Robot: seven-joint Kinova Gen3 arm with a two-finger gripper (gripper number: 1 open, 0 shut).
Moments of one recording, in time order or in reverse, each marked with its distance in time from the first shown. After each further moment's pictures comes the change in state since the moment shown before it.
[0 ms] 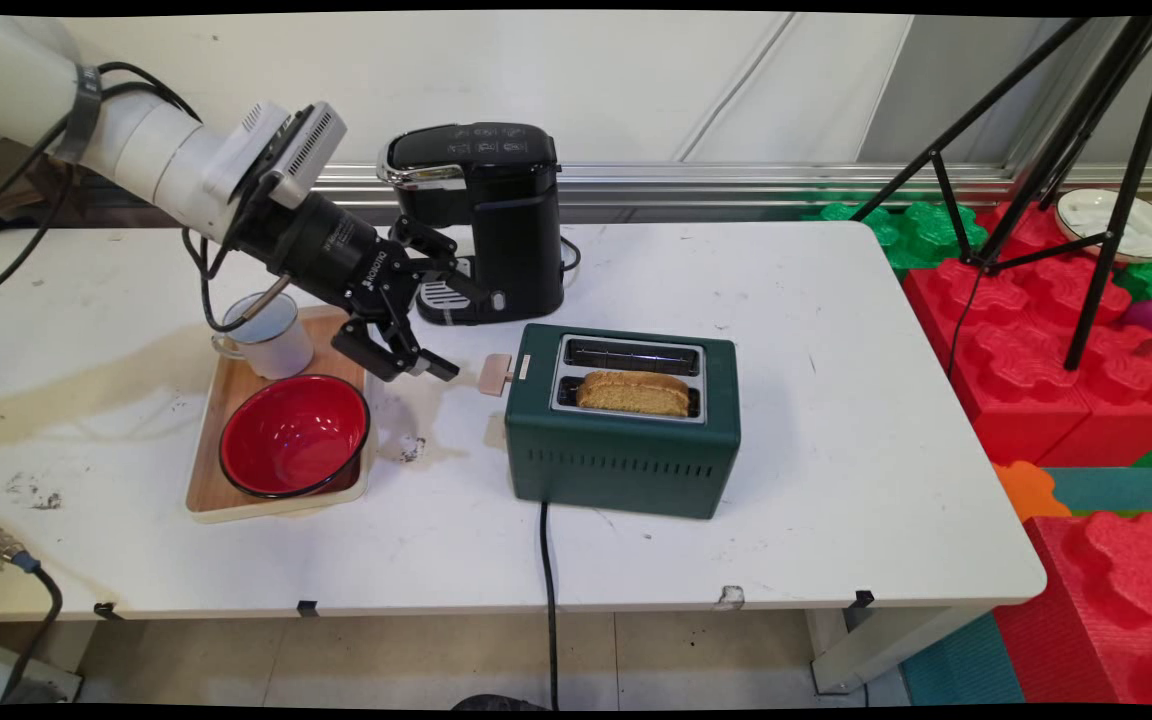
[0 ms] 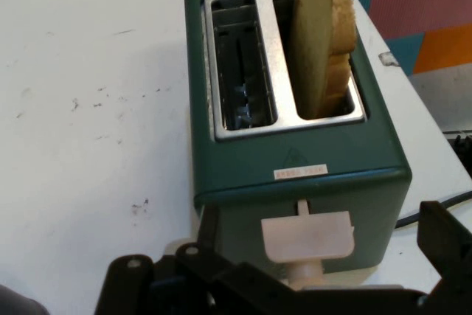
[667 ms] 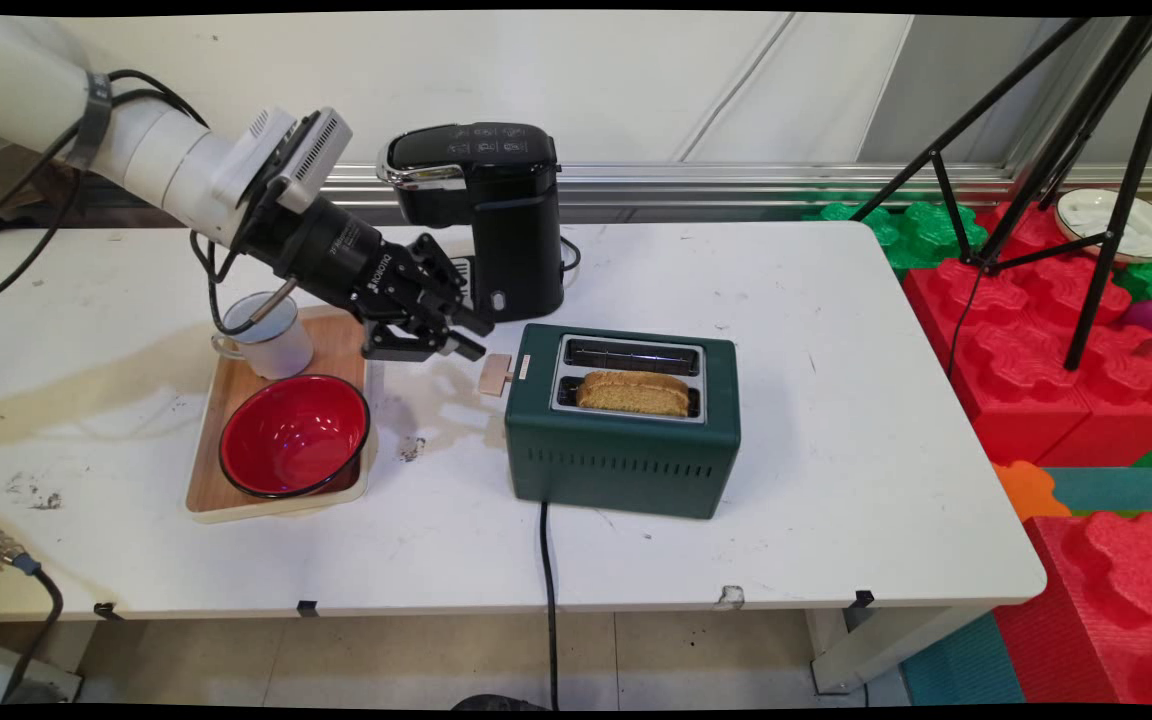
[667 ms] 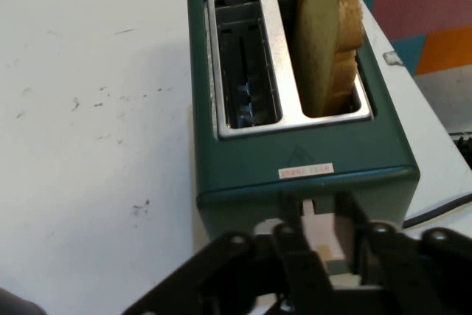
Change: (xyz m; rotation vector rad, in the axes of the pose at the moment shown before) arm -0.004 -0.002 0.005 0.003 0.005 -0.001
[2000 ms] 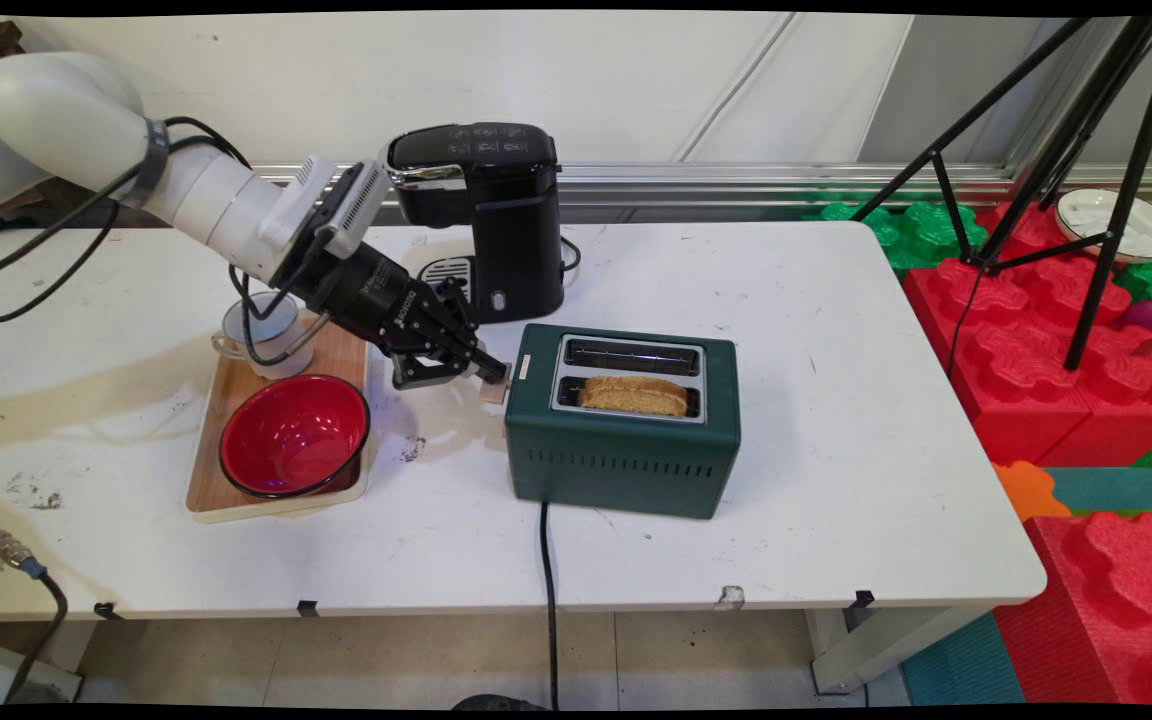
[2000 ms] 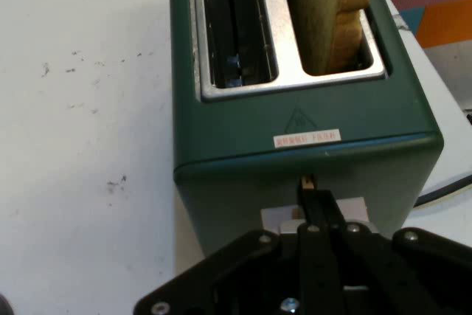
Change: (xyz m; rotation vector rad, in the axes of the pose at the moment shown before) arm -0.016 0.000 0.036 -0.021 -0.044 -0.014
